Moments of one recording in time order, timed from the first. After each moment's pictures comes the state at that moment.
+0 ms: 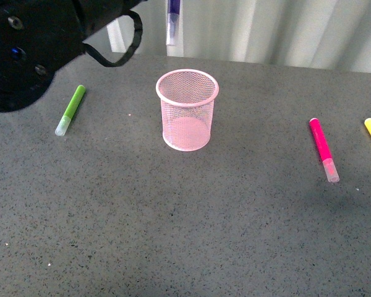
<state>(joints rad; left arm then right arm) -0.40 2.04 1.03 1.15 -0.07 -0.14 0.00 0.00 0.02 0.00 0.00 0.00</state>
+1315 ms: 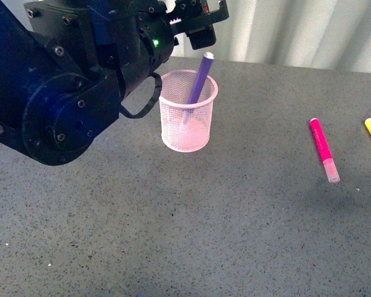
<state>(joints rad) -0.43 2.19 1.05 1.14 -0.14 -0.36 0.00 0.00 0.02 0.00 0.00 0.00</state>
